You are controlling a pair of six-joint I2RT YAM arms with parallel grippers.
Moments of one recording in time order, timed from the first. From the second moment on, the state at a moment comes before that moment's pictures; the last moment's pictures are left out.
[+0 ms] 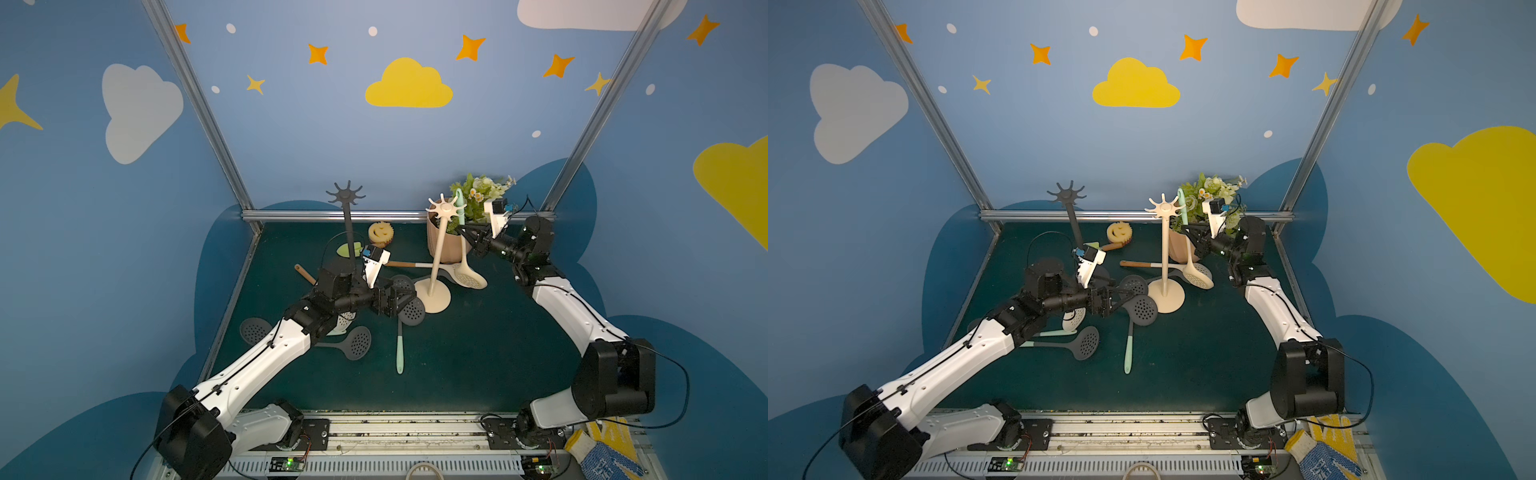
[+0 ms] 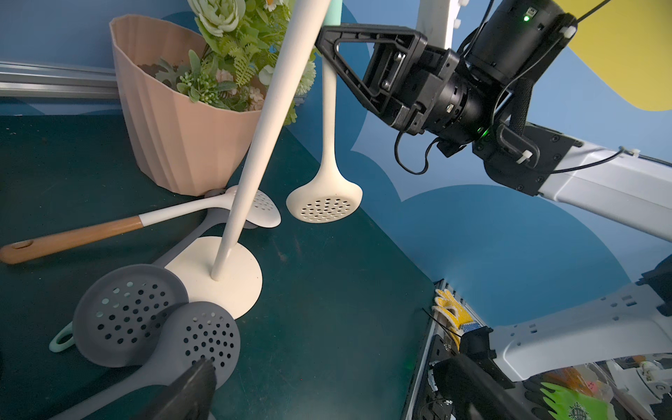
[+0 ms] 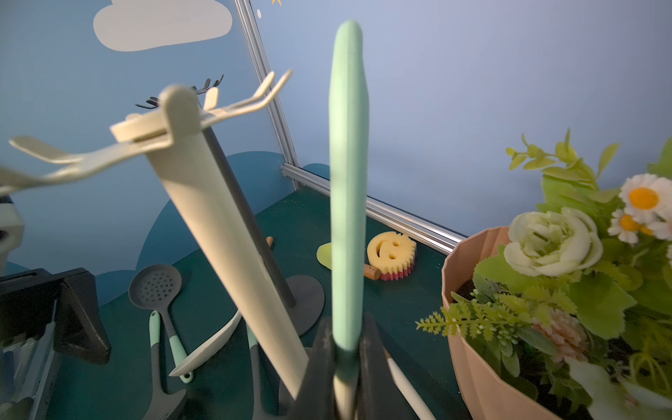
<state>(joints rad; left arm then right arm) -0.58 1.18 0.94 -0.09 0.51 -0.40 0.16 1.48 1.14 0.26 -0.79 0.11</state>
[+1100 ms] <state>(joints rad) -0.58 1.19 0.94 -0.09 0.51 -0.40 0.18 1.46 1.14 0.18 -0.74 0.04</state>
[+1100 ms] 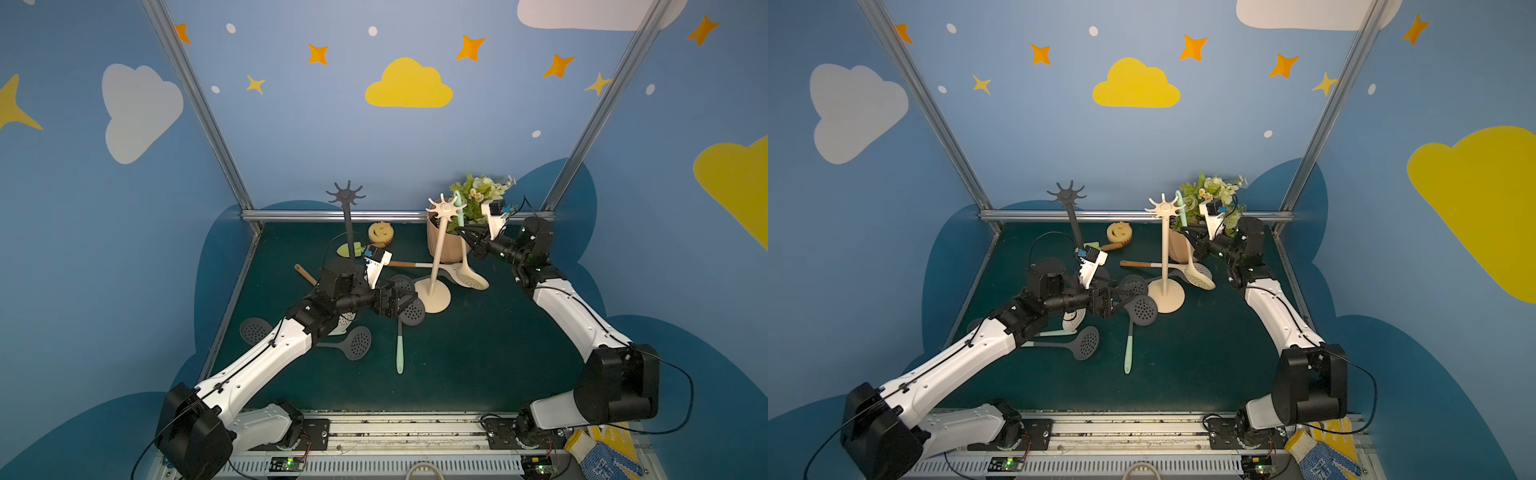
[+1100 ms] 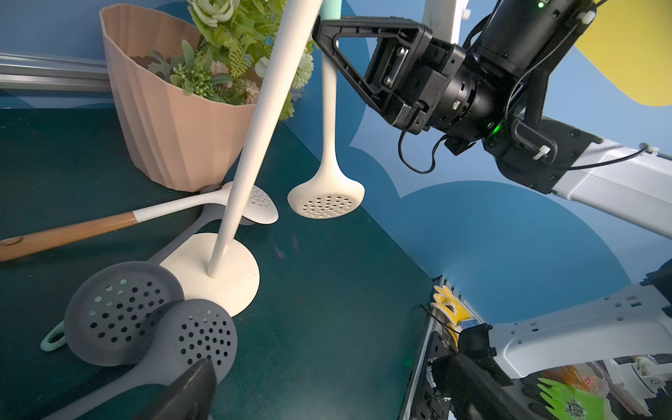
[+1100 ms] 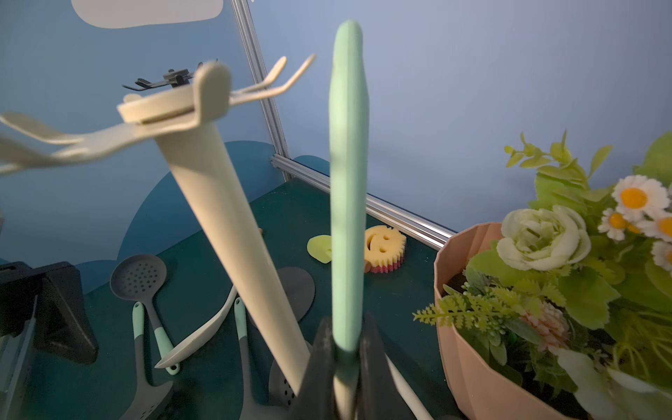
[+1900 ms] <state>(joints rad) -0.59 1.19 0.94 -0.09 0.52 -0.40 0.19 1.42 1.14 0.14 -0.71 -0.02</state>
